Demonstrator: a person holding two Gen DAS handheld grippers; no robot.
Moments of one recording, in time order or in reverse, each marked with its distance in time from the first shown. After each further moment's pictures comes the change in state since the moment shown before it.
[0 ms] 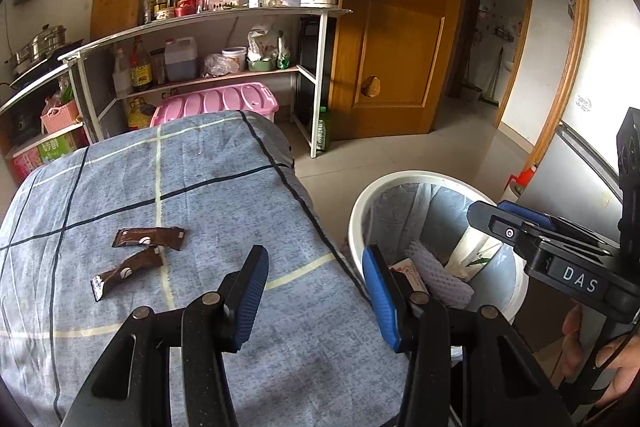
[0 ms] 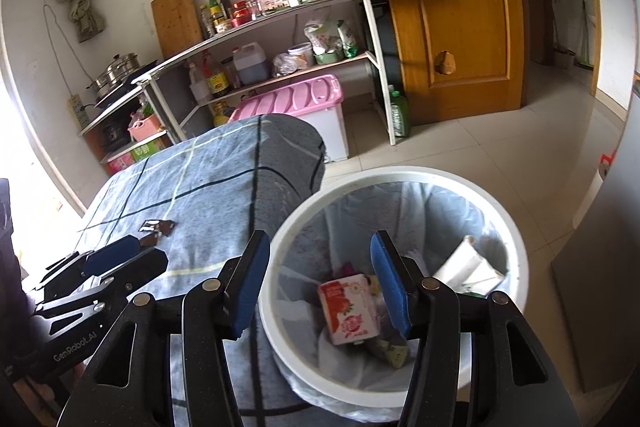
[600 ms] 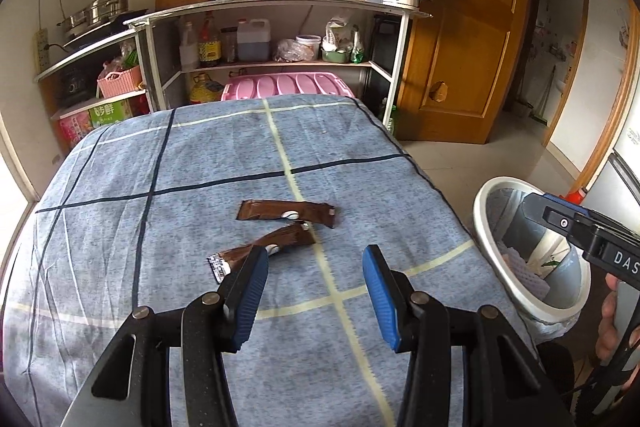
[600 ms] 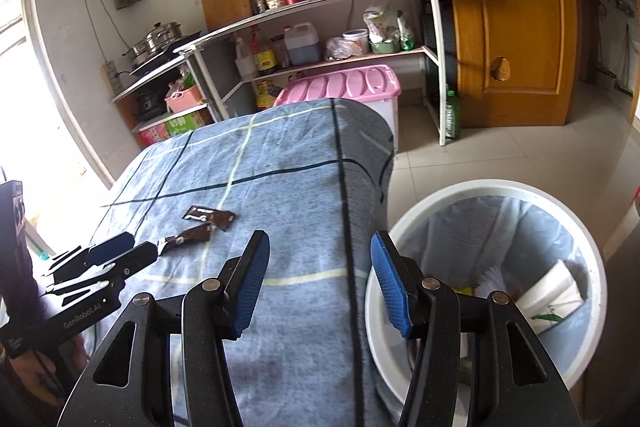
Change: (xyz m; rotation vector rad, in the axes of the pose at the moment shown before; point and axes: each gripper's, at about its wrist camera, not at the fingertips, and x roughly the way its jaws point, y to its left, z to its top) left arm -0.013 0.124 -0.020 -0.119 0.022 0.160; right arm 0.046 0.084 0.006 -0.113 0.054 0.107
